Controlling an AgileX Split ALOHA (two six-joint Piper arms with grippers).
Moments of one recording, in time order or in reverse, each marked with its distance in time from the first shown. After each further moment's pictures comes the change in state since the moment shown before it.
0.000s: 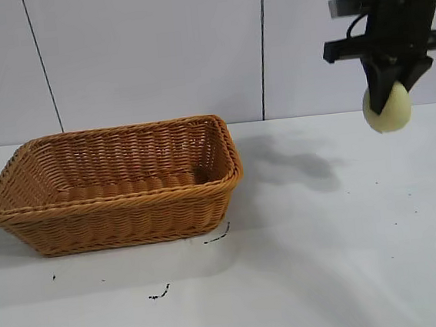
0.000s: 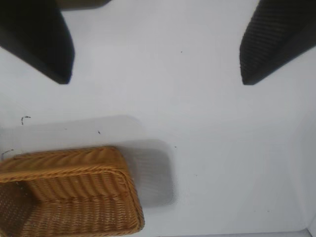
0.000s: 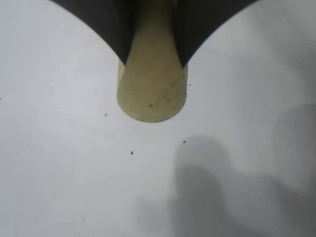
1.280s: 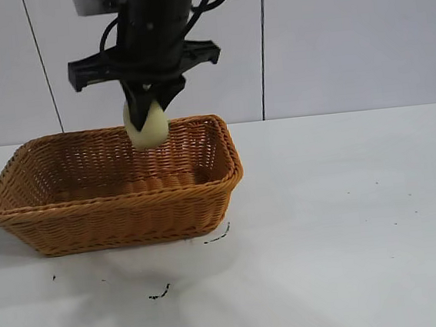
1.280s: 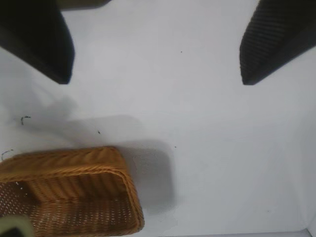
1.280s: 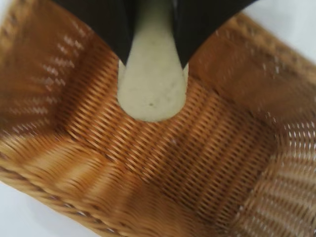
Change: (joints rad) left arm 0.000 0.000 0.000 0.000 0.000 0.000; right arm 0.558 0.290 -0.326 0.014 -0.266 0.076
